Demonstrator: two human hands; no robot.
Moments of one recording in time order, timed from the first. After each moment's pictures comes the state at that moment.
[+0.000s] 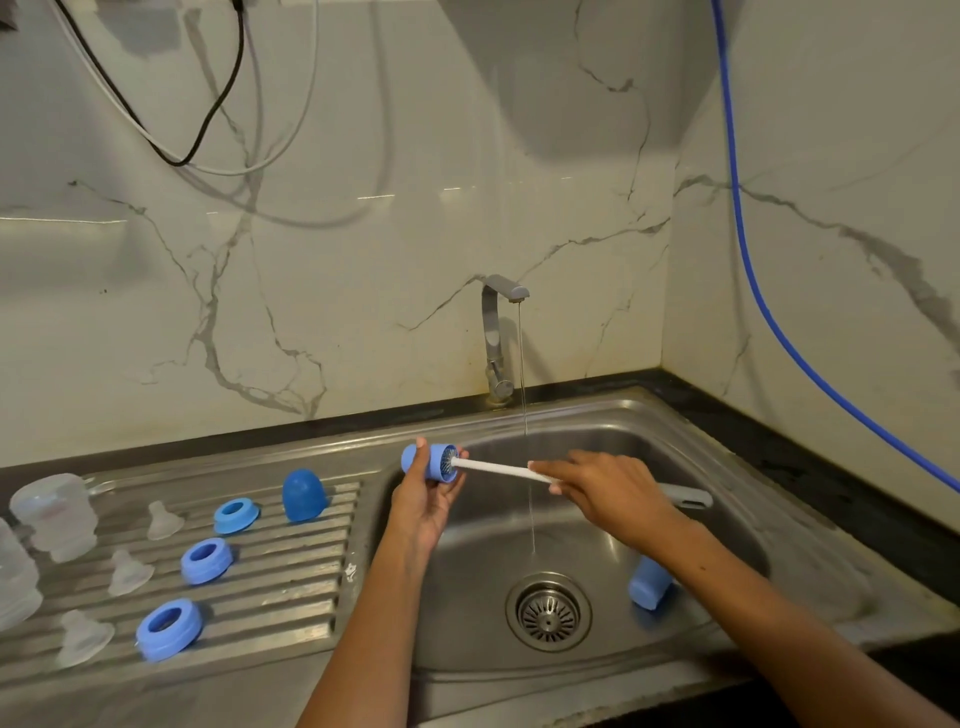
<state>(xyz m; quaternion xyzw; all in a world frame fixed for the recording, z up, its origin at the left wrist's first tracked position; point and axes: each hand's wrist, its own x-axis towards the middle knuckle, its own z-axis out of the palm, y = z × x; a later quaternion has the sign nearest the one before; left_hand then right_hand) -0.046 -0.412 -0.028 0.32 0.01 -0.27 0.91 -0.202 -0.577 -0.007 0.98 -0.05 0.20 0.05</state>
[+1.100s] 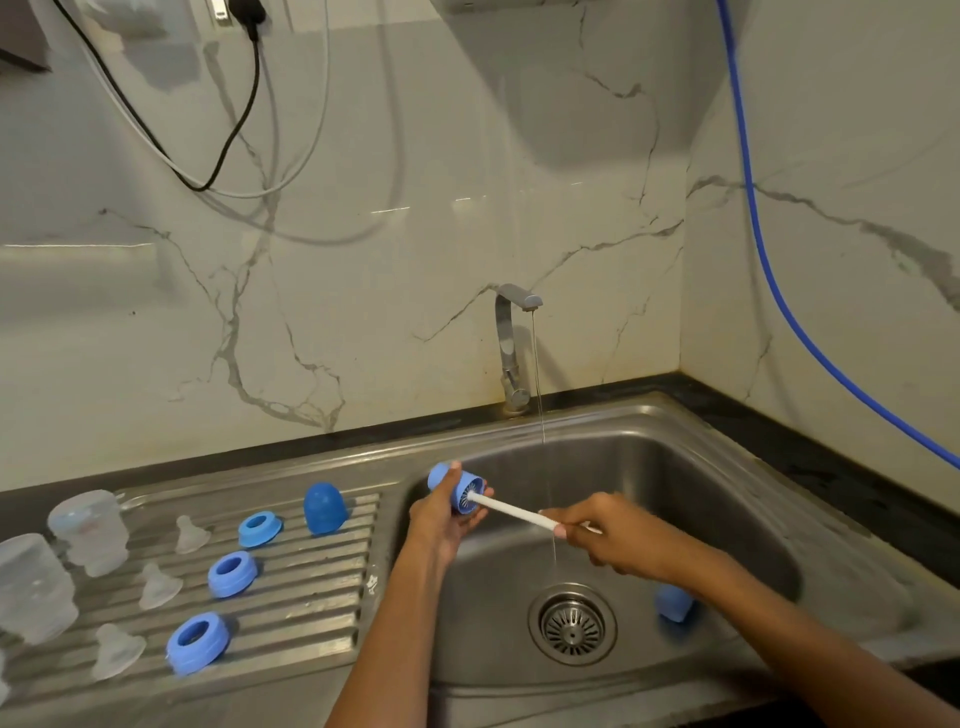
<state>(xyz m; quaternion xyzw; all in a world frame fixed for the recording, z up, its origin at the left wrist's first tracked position) -0.046 -0.408 -0.032 0.51 -0.01 -0.24 0.82 -0.211 -0.561 -0.019 0.94 -0.03 0.08 -0.32</state>
